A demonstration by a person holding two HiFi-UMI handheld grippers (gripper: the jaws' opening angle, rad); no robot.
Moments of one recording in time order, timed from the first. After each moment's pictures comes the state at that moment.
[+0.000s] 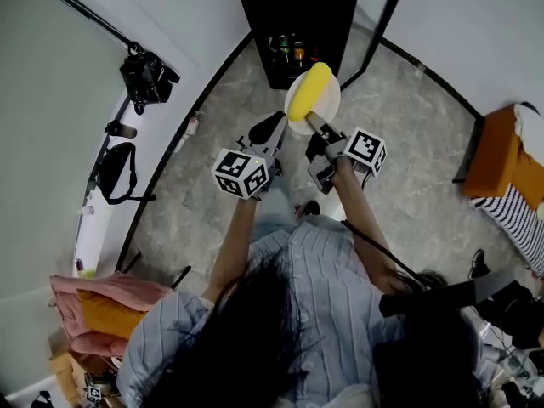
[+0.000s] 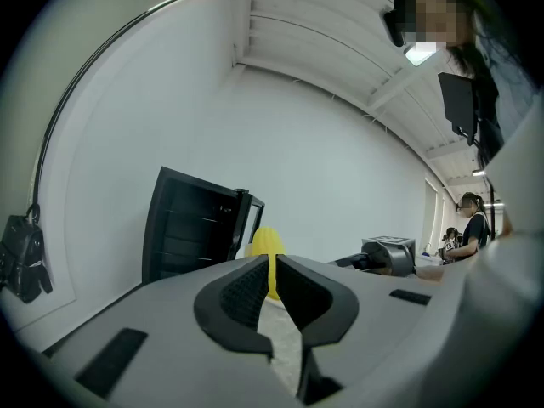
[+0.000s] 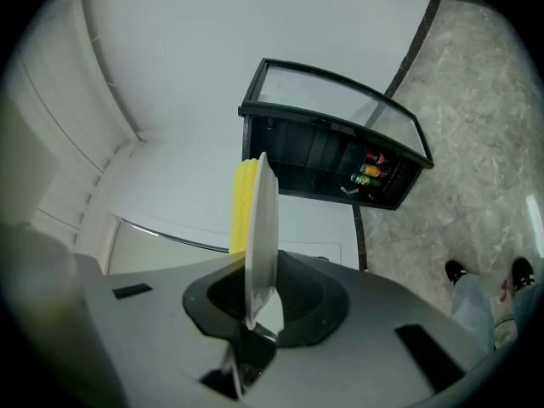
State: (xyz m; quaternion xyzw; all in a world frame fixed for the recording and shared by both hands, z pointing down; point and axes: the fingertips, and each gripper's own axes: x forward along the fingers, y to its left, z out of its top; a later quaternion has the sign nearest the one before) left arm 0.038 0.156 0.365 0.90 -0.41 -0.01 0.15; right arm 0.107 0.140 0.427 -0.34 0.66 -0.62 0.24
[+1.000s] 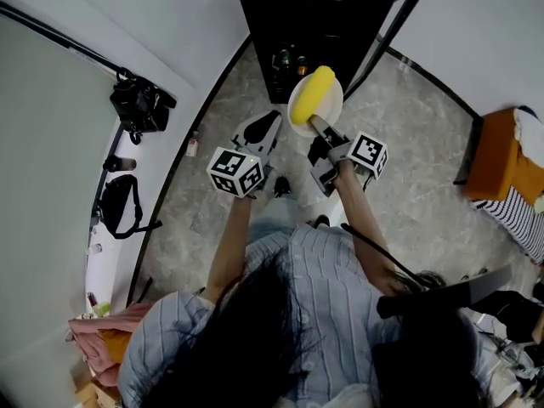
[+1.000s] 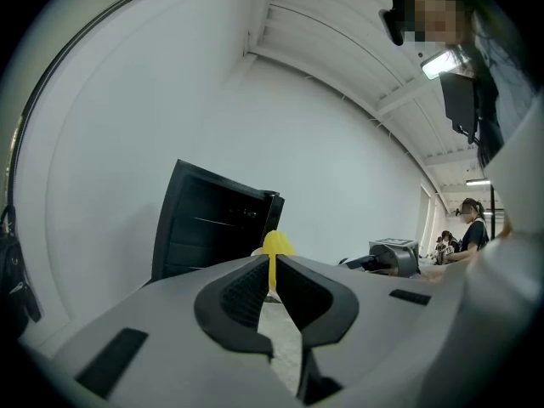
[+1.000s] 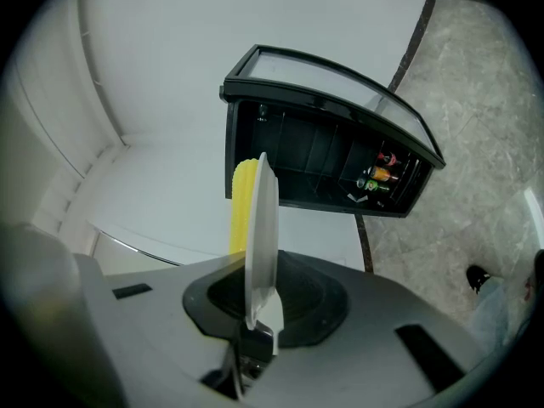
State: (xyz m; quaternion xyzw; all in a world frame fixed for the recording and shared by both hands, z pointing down) left arm -0.040 0.007 0.380 0.91 -0.37 0.00 0.16; right arm 0.050 0.008 0.445 -0.37 0.64 -0.62 0.26
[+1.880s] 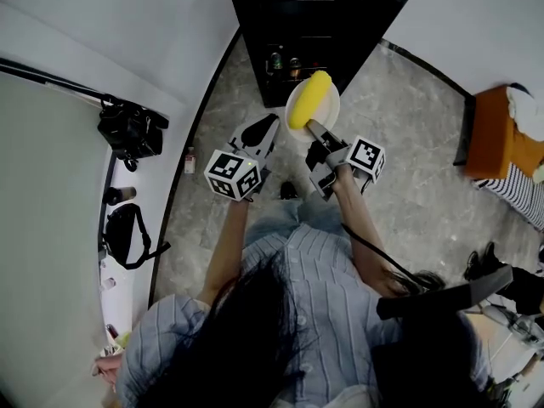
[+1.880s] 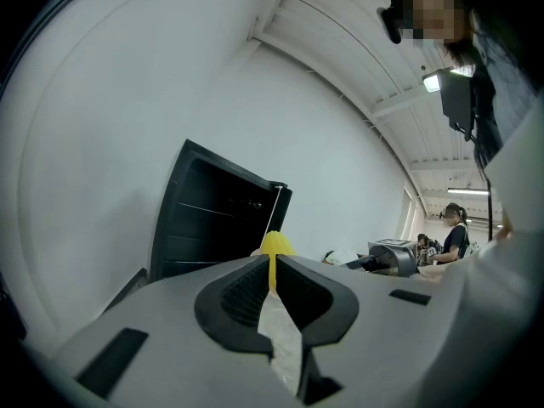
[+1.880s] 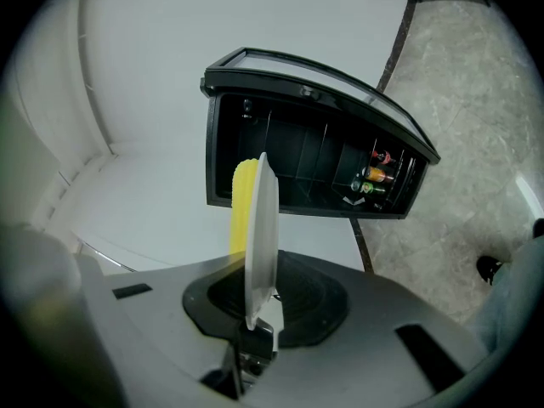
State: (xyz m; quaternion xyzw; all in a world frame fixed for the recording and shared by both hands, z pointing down) left arm -0.076 -0.058 0.408 0.94 -0.30 0.02 0.18; right arm 0.012 -0.040 0.472 -0.41 0.60 -0.62 0.28
